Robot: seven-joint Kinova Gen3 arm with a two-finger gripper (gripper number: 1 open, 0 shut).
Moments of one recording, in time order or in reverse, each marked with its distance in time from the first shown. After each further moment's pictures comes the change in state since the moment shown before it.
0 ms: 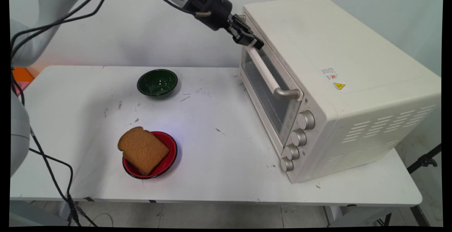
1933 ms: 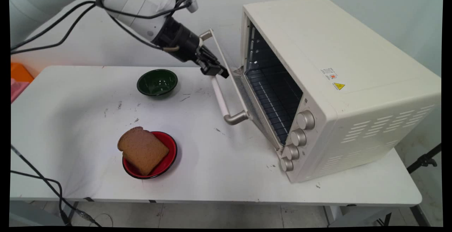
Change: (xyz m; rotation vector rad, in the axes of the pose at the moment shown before) arm -0.097 0.032 -0.021 0.068 -0.084 -0.117
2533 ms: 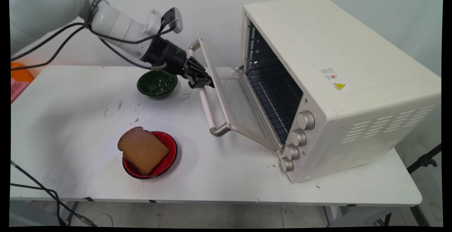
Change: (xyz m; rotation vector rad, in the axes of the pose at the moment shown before) arm -0.056 0.003 0.002 0.049 0.021 0.037
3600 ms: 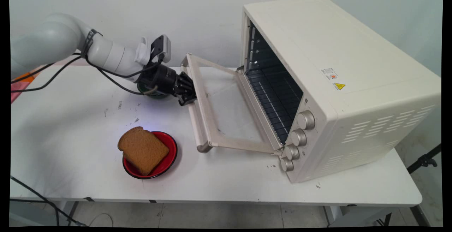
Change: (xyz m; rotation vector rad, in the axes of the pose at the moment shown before) arm -0.074 -0.005 0.020 0.045 0.023 0.094
